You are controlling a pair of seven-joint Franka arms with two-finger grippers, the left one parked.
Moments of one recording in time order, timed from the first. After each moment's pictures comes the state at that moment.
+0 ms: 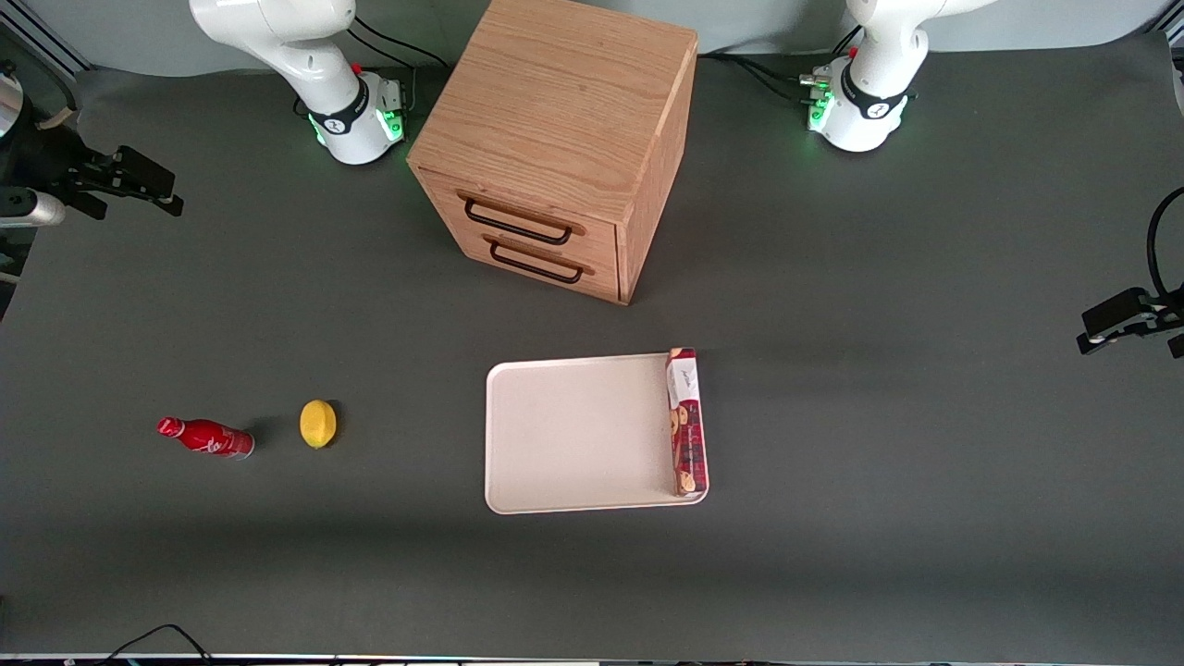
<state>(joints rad) 0.08 -0.17 -0.08 -1.73 -0.02 1.49 -0.01</state>
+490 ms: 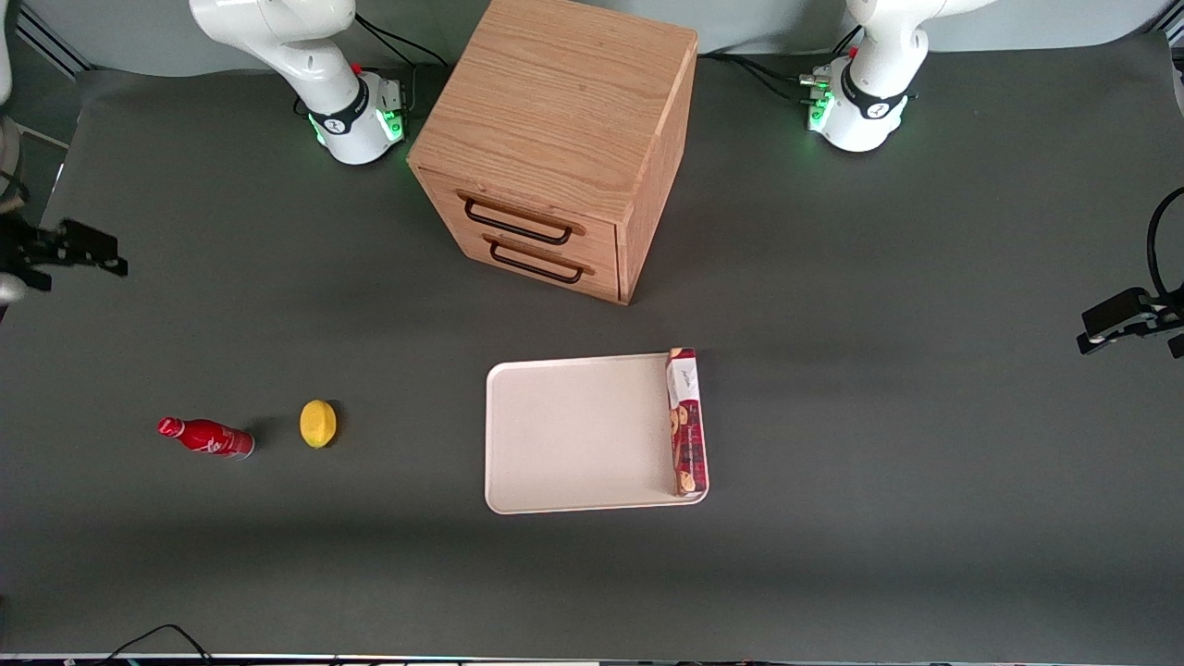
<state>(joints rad) 0.07 0.04 -0.25 -1.70 -0.05 1.66 -0.38</state>
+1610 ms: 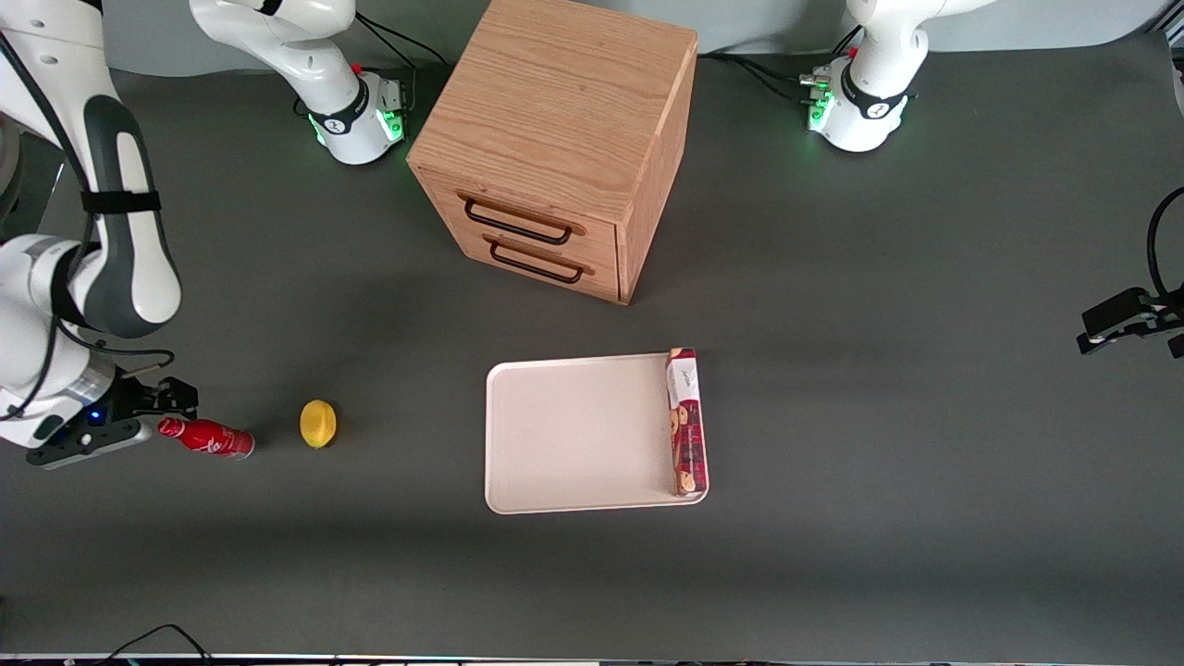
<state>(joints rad) 0.06 0.40 -0.29 -1.83 0.02 2.38 -0.55</state>
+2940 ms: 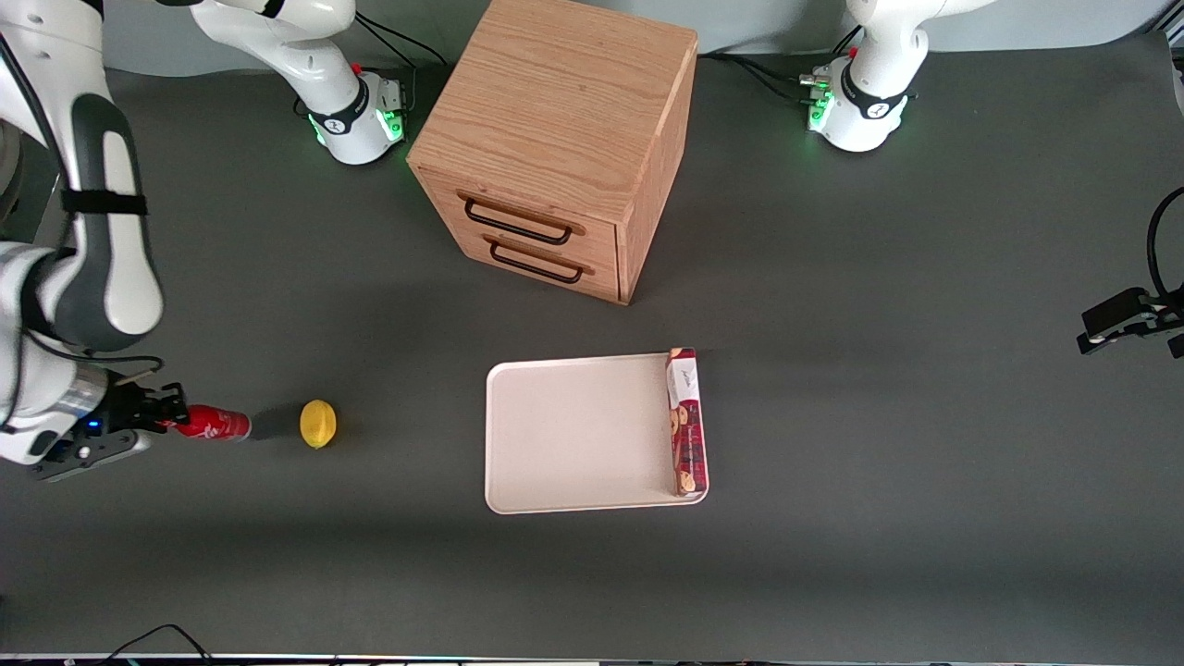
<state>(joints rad) 0.07 0.41 -0.28 -1.54 0.07 1.92 -0.56</state>
